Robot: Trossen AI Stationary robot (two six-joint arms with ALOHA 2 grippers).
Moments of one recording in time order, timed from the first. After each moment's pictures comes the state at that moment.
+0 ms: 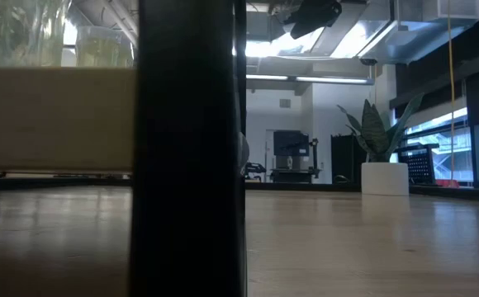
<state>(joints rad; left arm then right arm) -0.94 0.63 0.59 -0.66 -0.40 -0.52 0.19 1.48 1.38 -0.77 0.19 0.13</state>
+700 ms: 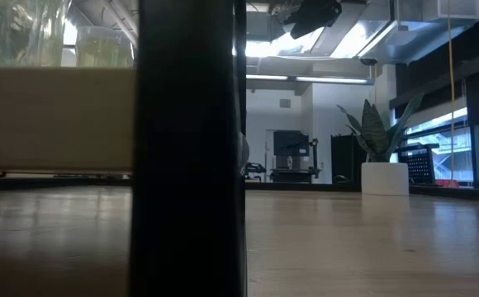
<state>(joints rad) -0.94 0.63 0.55 -0.66 -0.43 -0.55 0.19 1.48 1.38 -0.77 0.19 0.13</state>
